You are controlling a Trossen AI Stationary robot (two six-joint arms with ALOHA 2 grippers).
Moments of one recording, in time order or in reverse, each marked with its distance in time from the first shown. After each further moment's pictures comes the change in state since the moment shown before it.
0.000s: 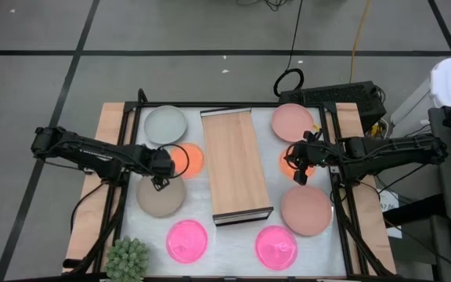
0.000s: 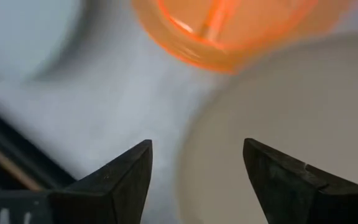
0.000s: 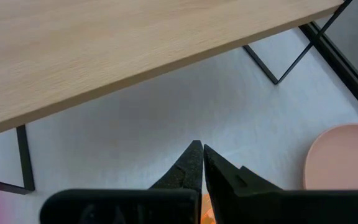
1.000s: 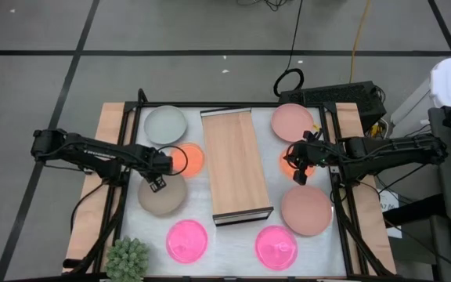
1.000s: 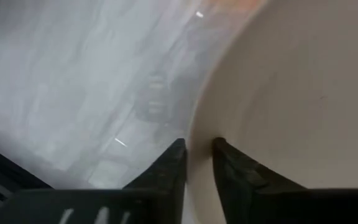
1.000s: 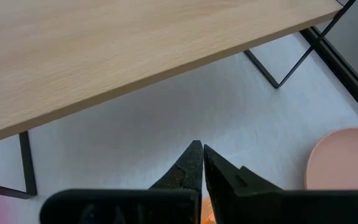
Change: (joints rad) left arm 0.113 0.008 -0.172 0.146 0.190 0.113; right arm 0.000 0.000 0.000 0.016 0.000 0.001
